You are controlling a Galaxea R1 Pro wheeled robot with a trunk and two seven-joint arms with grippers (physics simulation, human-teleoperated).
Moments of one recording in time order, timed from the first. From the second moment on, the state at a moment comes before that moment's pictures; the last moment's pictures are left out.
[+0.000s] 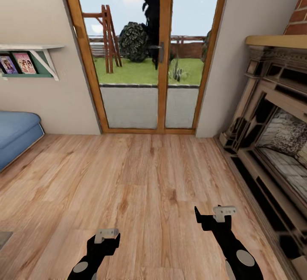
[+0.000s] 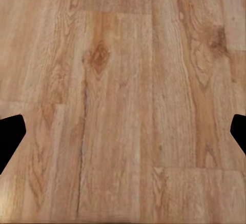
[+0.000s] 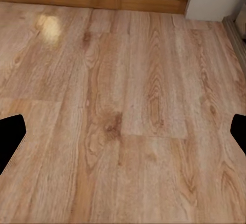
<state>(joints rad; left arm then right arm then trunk) -0.12 -0.06 -0.04 -1.11 0.01 0.21 0.05 -0.04 0.01 0.03 -1.54 0.05 0.24 0.00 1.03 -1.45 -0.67</state>
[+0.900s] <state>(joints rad) -0.12 -0.06 -0.04 -1.11 0.01 0.21 0.05 -0.04 0.01 0.03 -1.54 0.05 0.24 0.00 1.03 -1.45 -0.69</state>
